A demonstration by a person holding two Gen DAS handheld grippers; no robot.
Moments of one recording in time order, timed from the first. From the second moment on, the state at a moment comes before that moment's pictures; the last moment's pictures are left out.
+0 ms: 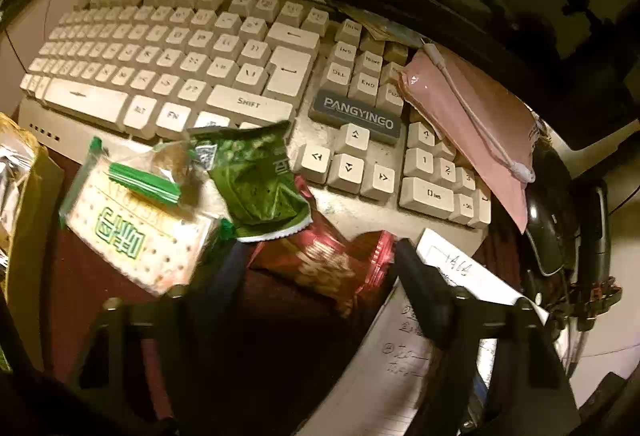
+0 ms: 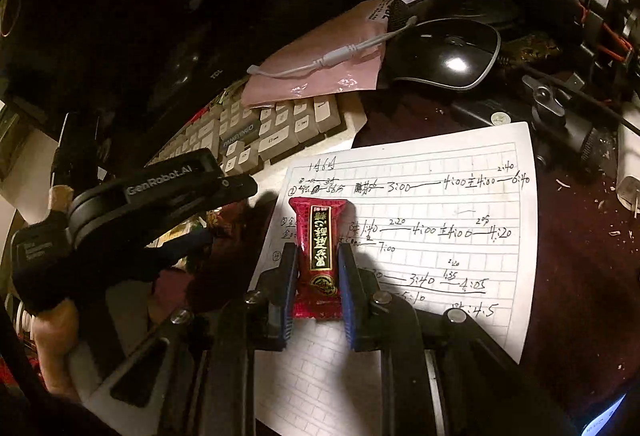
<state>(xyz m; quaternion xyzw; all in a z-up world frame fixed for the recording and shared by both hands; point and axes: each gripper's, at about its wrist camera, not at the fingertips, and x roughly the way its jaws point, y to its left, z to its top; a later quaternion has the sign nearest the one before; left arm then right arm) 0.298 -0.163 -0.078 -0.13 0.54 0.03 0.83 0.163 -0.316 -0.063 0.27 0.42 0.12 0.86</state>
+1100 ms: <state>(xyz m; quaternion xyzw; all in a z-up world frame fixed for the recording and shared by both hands) 0.080 -0.012 0.010 -0.18 0.44 -0.03 0.88 0.129 -0.245 -0.017 0.25 0.37 0.29 0.85</state>
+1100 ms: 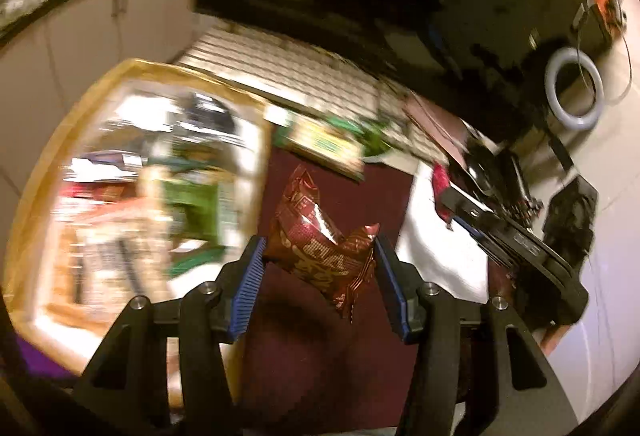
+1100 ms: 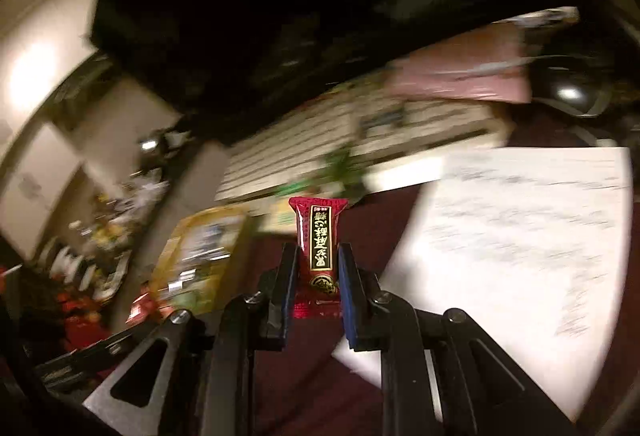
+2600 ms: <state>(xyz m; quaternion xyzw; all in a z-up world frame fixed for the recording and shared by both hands) 0.070 0.055 0.021 -0.14 0.38 0.00 0.92 0.182 -0.166 0.009 0.12 0.40 0.25 0.87</state>
